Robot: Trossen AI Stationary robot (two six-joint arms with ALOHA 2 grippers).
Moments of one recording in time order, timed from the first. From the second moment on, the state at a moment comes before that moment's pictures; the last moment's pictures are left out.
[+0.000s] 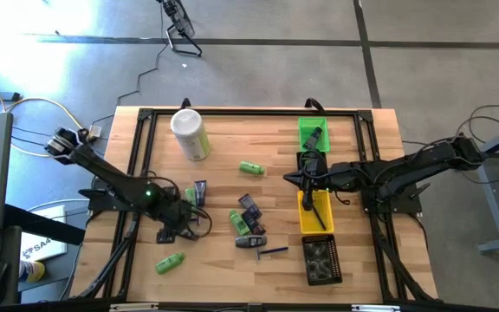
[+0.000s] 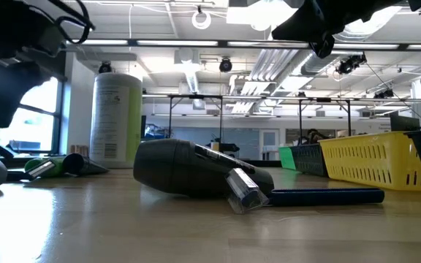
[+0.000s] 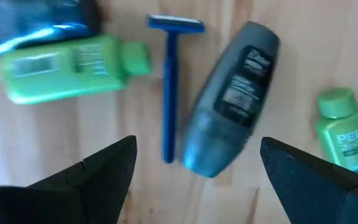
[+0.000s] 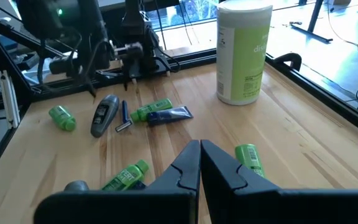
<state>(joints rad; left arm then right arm) -0.51 1.25 0.82 -0.94 -0.03 -0.57 0.19 1.08 0.66 0.11 0.37 0.26</state>
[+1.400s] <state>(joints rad) -0.58 1.49 0.82 -0.85 -0.03 -0.56 0.19 1.13 0.66 0.13 0.37 0.26</state>
